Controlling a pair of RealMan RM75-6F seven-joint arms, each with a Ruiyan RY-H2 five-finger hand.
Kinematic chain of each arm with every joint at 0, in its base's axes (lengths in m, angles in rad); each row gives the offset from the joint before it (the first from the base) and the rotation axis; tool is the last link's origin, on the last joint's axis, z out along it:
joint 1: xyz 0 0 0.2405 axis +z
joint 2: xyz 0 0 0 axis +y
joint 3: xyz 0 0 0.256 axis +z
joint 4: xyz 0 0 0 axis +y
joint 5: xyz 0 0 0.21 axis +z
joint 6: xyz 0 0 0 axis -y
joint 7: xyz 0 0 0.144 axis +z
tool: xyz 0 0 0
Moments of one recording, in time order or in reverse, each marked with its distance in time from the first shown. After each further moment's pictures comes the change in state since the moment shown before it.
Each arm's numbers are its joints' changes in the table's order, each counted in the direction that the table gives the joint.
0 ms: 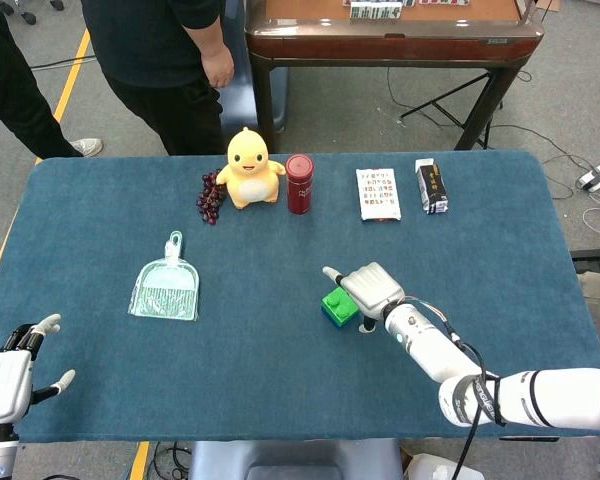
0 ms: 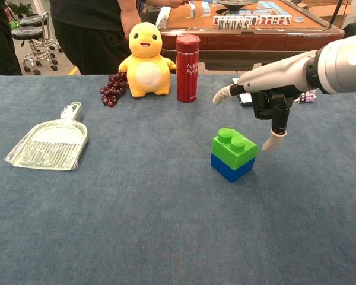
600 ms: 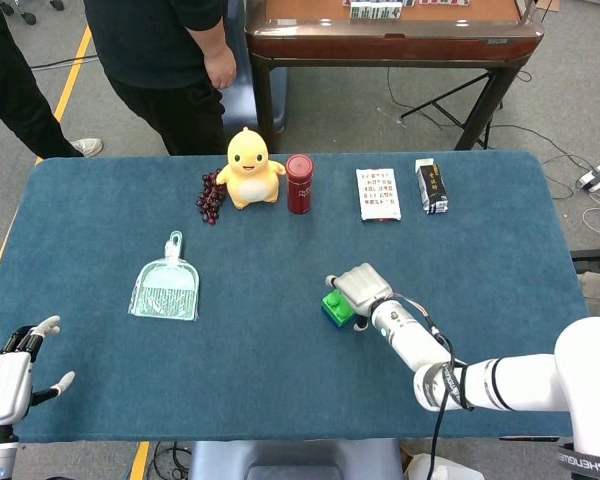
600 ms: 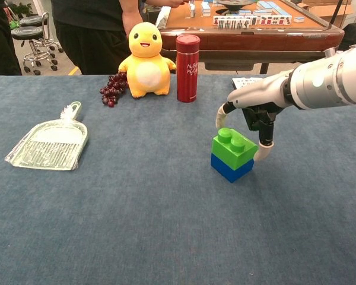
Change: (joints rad) left arm 0.004 -0.004 0.002 0.005 0.000 -0.002 -0.006; right arm 0.081 -0.117 -0.049 0.129 0.113 0.009 -0.016
